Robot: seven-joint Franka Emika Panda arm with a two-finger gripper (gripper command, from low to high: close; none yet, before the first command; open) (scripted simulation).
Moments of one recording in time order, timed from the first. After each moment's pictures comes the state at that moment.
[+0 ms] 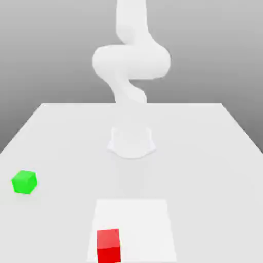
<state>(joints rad) -0.05 -0.72 0.04 -2.31 -0.02 2.33 0.91</state>
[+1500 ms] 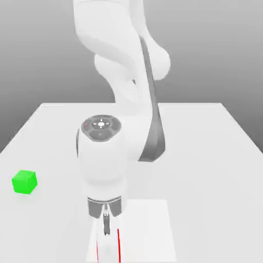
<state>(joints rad) -0.32 0.37 0.19 -2.43 -0.19 2.79 2.27</state>
